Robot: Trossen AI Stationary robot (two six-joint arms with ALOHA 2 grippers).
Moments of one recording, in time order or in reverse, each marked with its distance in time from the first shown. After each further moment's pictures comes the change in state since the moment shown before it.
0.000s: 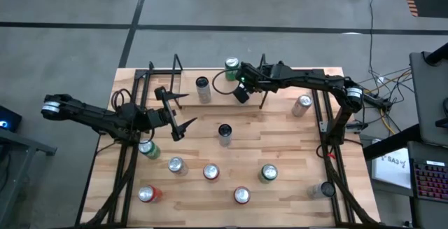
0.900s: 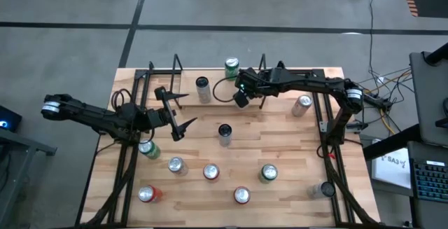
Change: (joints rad) left arm 0.000 0.000 0.000 0.000 0.000 0.000; right arm 0.055 -0.001 0.014 -0.084 -0.007 0.184
